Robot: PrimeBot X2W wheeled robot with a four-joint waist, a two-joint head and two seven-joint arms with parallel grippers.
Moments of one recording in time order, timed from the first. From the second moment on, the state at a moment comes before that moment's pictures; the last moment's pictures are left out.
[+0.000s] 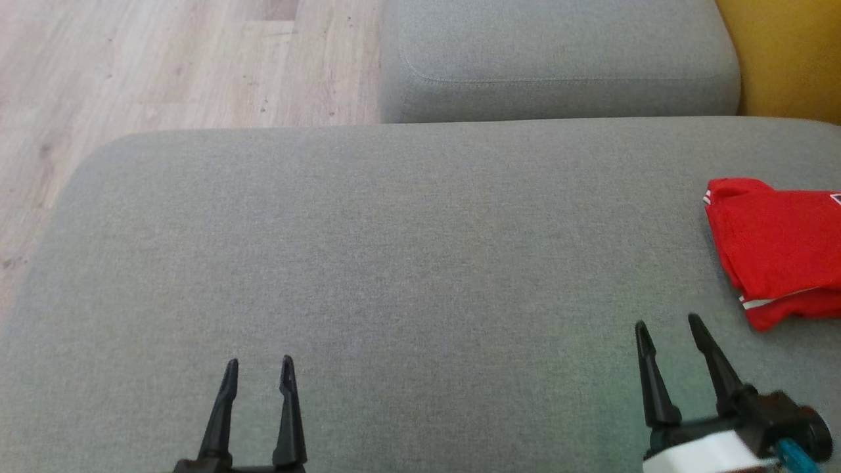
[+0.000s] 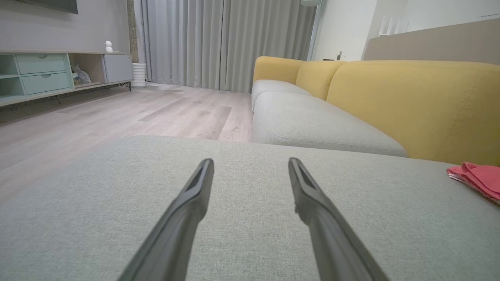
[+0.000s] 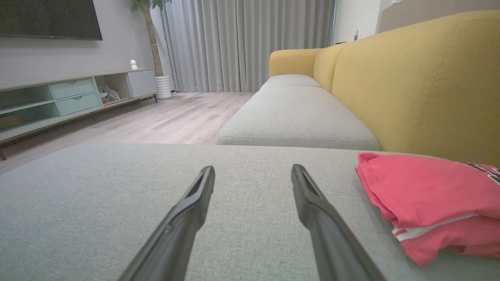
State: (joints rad) left arm 0.22 0.05 -0.23 0.03 -0.20 0.12 -0.25; right arm 0.17 -0.05 0.04 0.10 0.06 0.13 -0.25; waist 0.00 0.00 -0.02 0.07
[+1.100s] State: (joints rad) left arm 0.24 0.06 -0.23 0.11 -0.26 0.10 -0.24; right arm 0.22 -0.04 0.06 0.19 0.17 0.13 -0.24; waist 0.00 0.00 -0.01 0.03
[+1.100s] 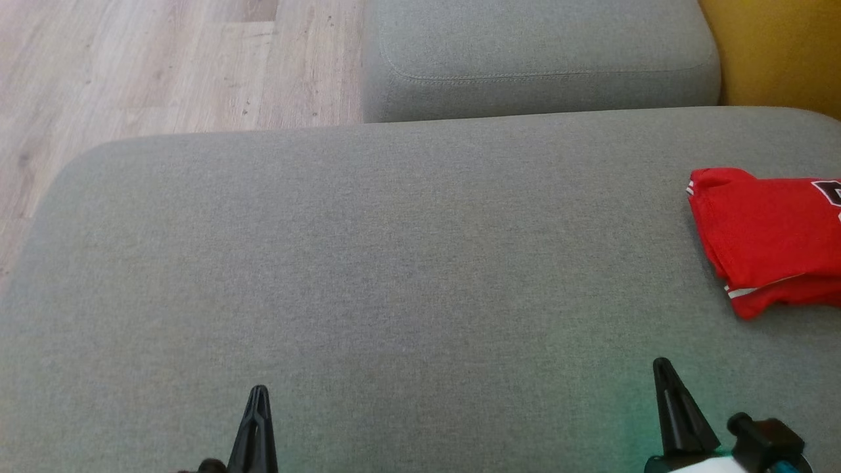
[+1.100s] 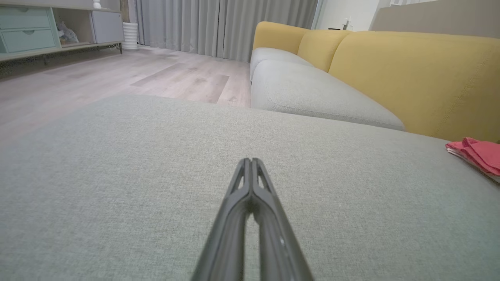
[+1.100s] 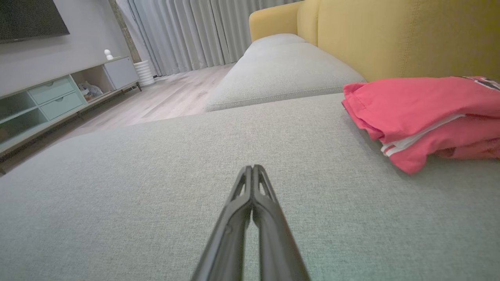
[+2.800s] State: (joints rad) left arm 0.12 0.07 -0.14 0.18 -0.85 0.01 -0.12; right arm 0.11 -0.06 0.01 0.22 0.80 0.13 -0.12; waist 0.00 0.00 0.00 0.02
